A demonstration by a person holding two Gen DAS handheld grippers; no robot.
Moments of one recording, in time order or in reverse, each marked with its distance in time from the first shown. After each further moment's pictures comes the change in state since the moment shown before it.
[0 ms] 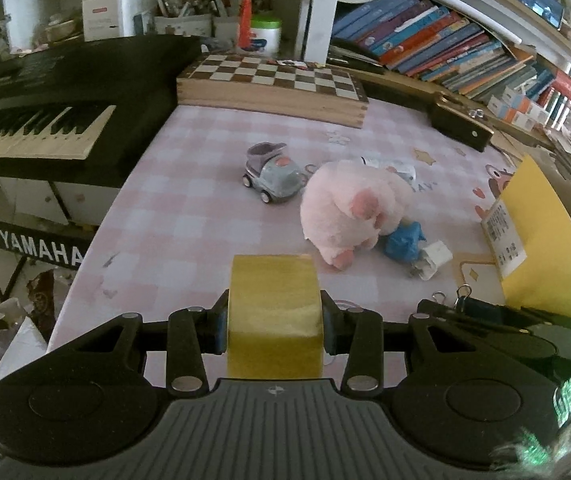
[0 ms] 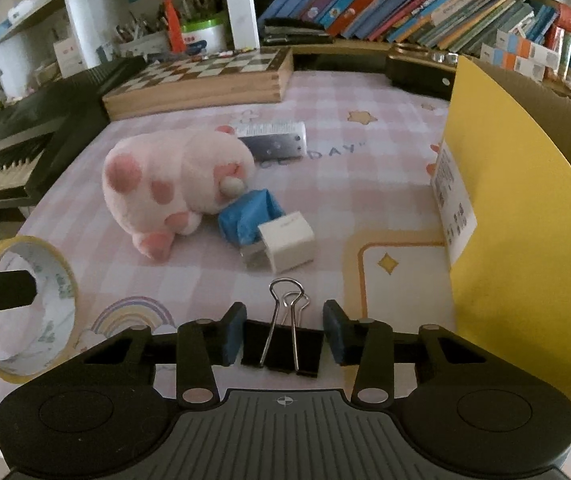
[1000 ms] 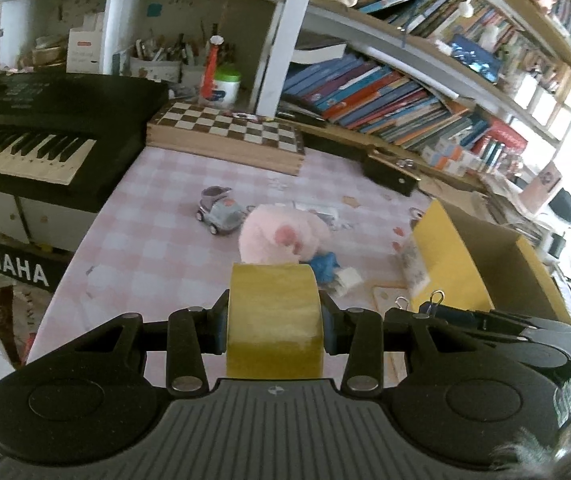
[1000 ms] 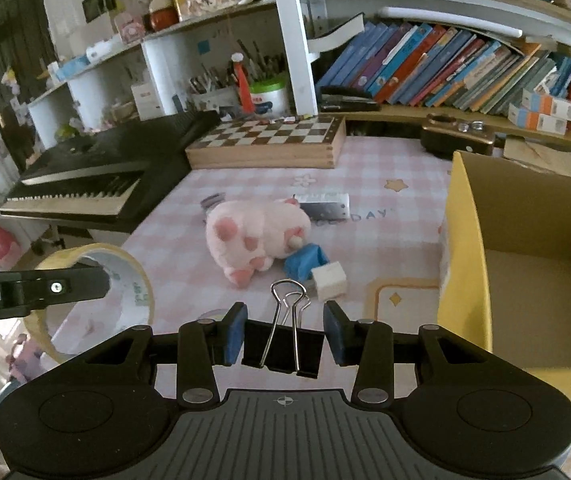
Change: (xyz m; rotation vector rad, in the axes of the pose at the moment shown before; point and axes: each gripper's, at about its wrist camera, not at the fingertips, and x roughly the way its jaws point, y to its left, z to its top) left arm -0.085 -0.004 -0.021 -0.038 -0.133 -0.180; right arm -0.108 -0.006 0.000 -0.058 -0.118 0.177
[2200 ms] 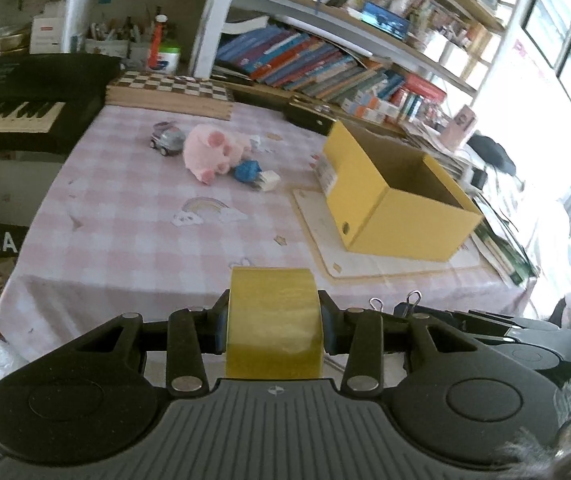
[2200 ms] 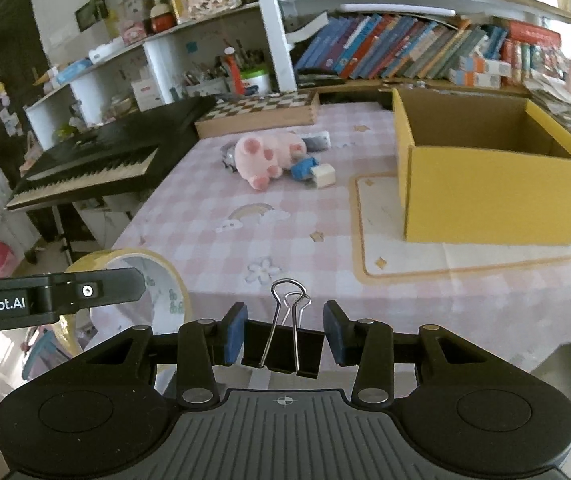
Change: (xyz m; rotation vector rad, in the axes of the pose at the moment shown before) left arm -0.110 -0.011 -0.109 0.088 0.062 -0.182; right arm -0.126 0.047 -0.120 0.109 0.000 -0.080
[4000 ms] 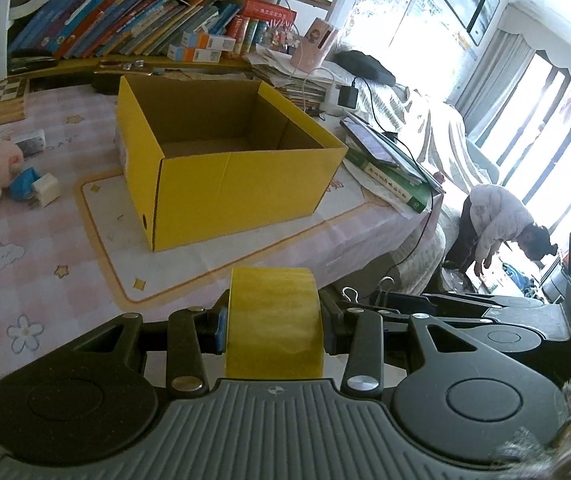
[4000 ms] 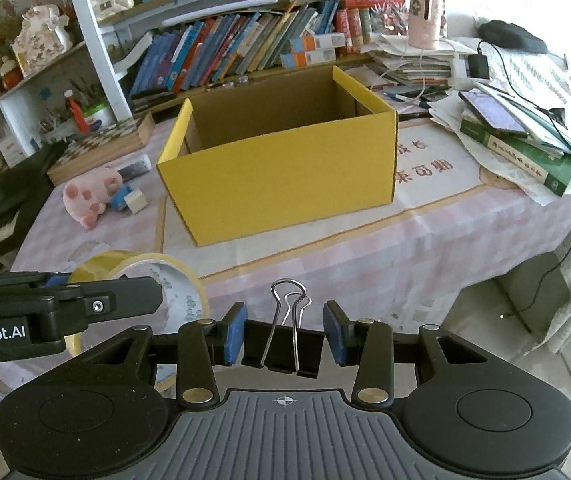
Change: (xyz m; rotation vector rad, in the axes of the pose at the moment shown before) left arm 0.116 -0.143 0.028 0.273 0.166 -0.327; right arm -0.027 -0.136 0.001 0.245 -0.006 -0.283
